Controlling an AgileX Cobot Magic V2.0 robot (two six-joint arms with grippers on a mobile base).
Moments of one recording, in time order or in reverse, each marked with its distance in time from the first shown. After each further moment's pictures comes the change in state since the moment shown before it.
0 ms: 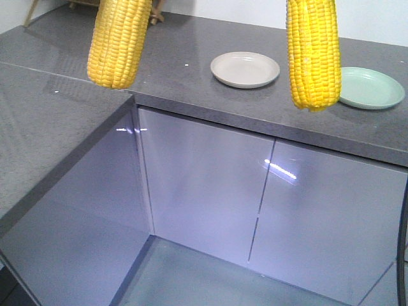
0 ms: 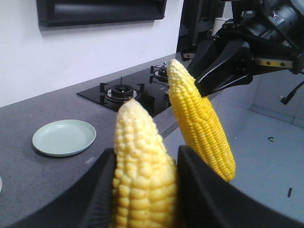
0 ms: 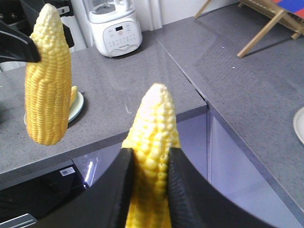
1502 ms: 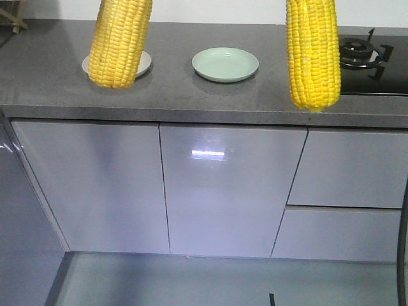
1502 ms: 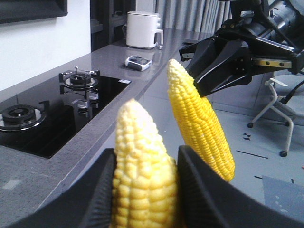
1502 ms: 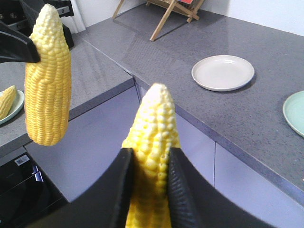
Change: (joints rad) left arm 0.000 0.000 0.000 0.000 0.000 0.000; right arm 0.000 0.000 0.000 0.000 0.000 0.000
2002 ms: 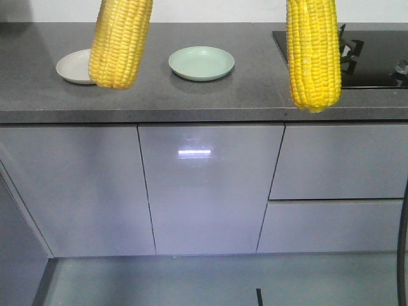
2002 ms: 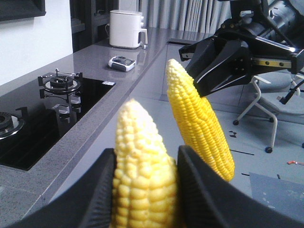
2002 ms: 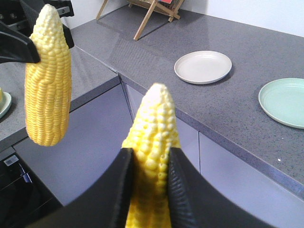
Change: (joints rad) left arm 0.000 0.000 0.000 0.000 0.000 0.000; right arm 0.000 0.000 0.000 0.000 0.000 0.000
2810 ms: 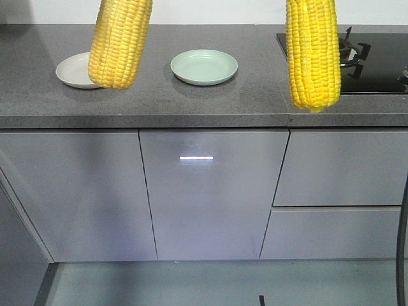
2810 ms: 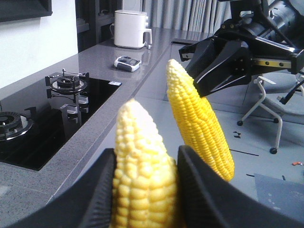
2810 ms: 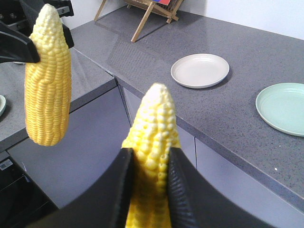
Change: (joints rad) left arm 0.000 0.000 0.000 0.000 0.000 0.000; right arm 0.000 0.000 0.000 0.000 0.000 0.000
